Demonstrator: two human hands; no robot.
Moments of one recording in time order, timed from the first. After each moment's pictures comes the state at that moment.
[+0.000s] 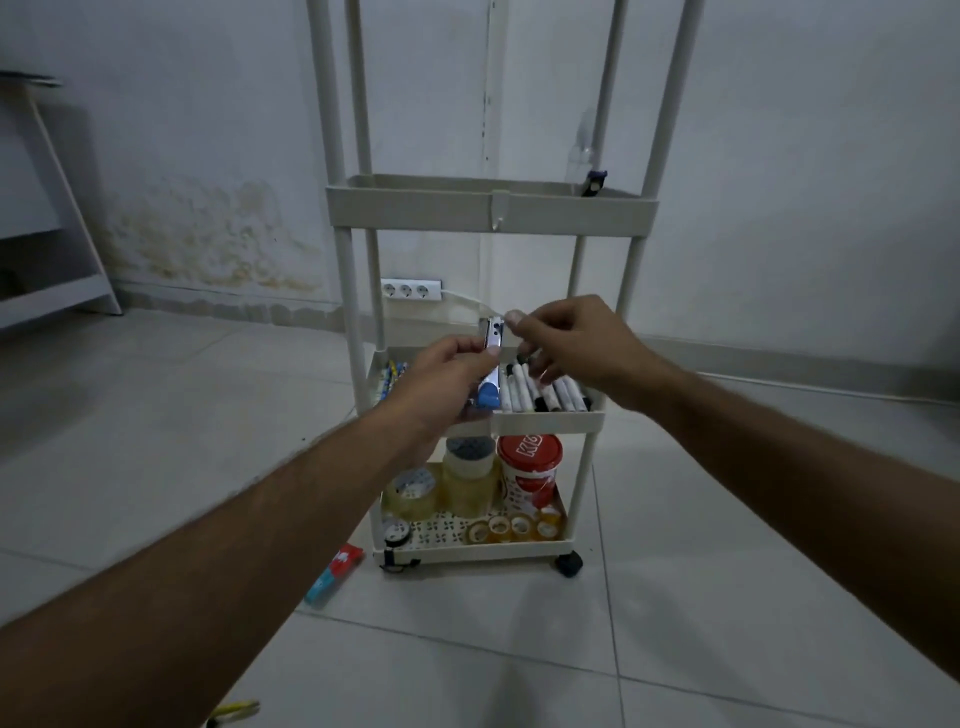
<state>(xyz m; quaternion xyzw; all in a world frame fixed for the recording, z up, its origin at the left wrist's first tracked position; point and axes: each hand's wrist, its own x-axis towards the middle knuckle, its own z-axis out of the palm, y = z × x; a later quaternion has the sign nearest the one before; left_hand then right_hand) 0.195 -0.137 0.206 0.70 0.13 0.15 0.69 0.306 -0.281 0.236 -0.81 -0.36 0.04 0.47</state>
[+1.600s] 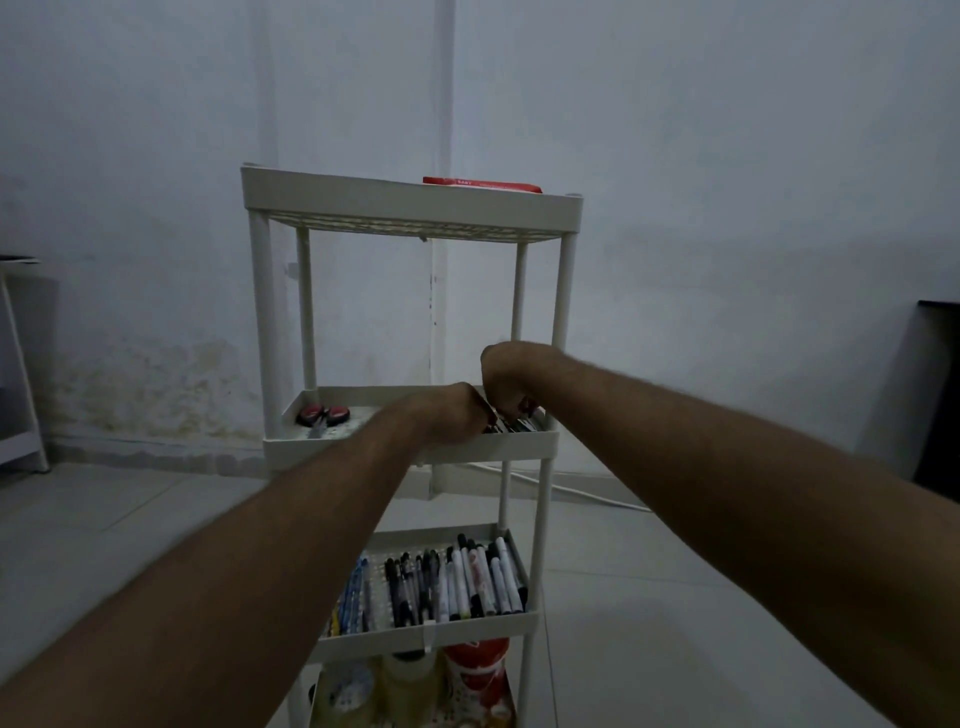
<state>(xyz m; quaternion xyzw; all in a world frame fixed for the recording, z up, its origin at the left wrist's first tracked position) 0.327 -0.147 0.399 0.98 0.04 0.05 0.17 0.335 -0.249 0.457 -0.93 -0.31 -0.03 -0.17</state>
